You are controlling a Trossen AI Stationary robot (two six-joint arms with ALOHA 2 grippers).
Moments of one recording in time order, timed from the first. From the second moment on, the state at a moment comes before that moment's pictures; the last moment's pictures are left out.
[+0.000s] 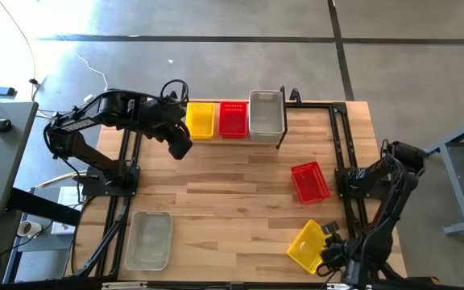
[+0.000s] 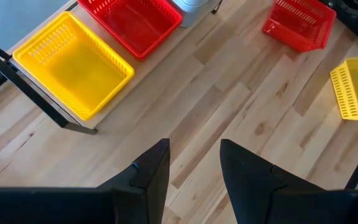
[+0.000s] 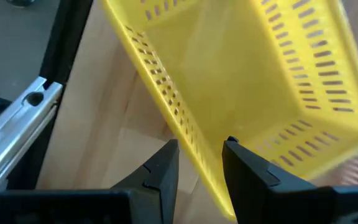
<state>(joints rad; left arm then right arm) 0.17 1.41 1.86 -1.50 -0.19 -0.64 1.17 1.61 1.08 -0.93 0.17 0.77</state>
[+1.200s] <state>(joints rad) 0.17 1.41 1.86 -1.50 -0.19 -0.57 0.82 1.61 1.00 -0.72 -0.01 0.42</state>
